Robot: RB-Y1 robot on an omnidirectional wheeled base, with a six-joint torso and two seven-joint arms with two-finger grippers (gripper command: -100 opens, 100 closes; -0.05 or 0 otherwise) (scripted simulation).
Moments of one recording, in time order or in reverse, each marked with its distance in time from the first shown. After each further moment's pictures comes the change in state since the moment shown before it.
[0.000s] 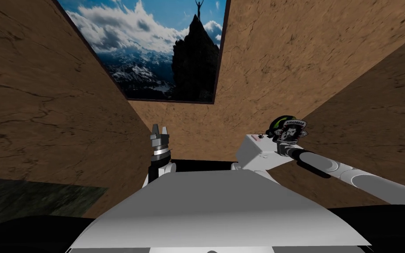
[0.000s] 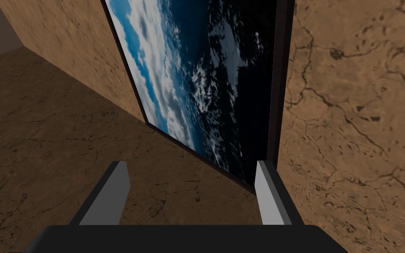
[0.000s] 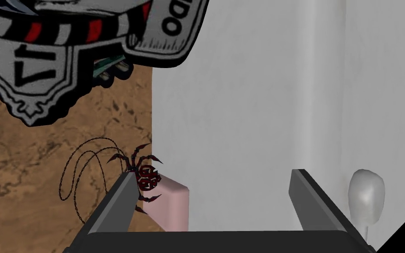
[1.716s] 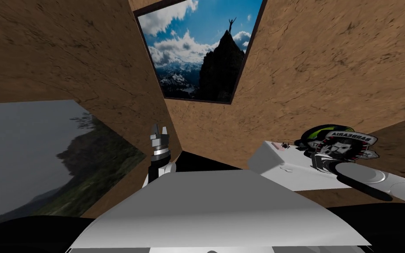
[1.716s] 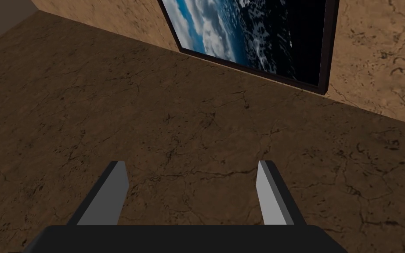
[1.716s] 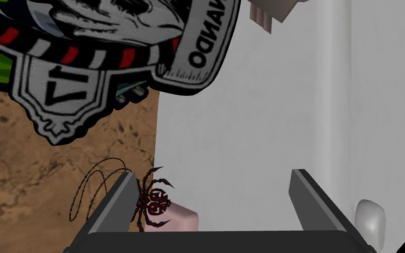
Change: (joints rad) left arm 0.000 0.000 0.000 0.000 0.000 0.000 0.000; right arm 0.042 -0.116 0.176 0.266 -0.225 0.045 -0.007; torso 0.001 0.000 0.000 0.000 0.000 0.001
